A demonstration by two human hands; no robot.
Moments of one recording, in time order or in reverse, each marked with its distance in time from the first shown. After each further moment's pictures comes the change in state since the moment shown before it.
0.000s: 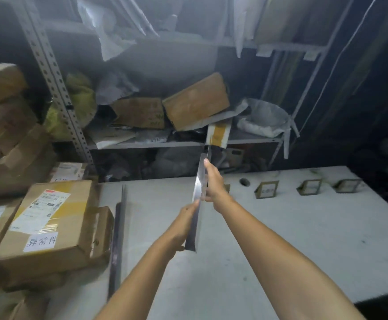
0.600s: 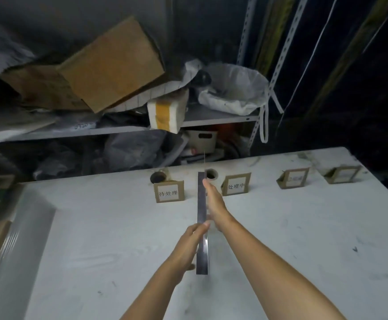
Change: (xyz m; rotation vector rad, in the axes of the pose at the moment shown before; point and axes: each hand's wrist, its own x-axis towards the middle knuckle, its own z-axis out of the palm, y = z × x) left_hand 0.185 -0.020 0.215 -0.059 -0.039 -0.158; right_hand 0.147 0.115 -0.207 -0.051 -0.036 0.201
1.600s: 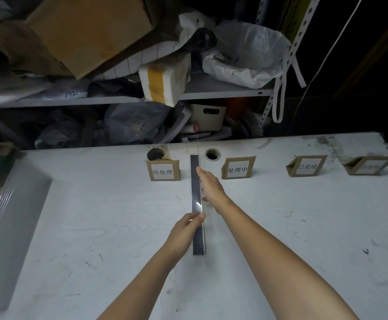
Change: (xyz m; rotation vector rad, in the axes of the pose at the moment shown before) left_hand 0.052 -0.030 0.033 0.030 0.132 0.066; right_hand 0.038 0.019 -0.027 -0.194 -0.152 0.039
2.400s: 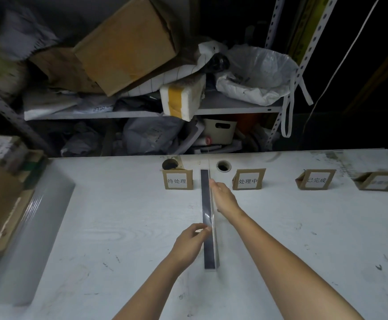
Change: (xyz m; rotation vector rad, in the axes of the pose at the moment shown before) left_hand -0.024 -0.002 -0.020 0.139 0.031 0.027; right_hand -0.019 -0.003 0.002 -0.175 0.055 -0.047
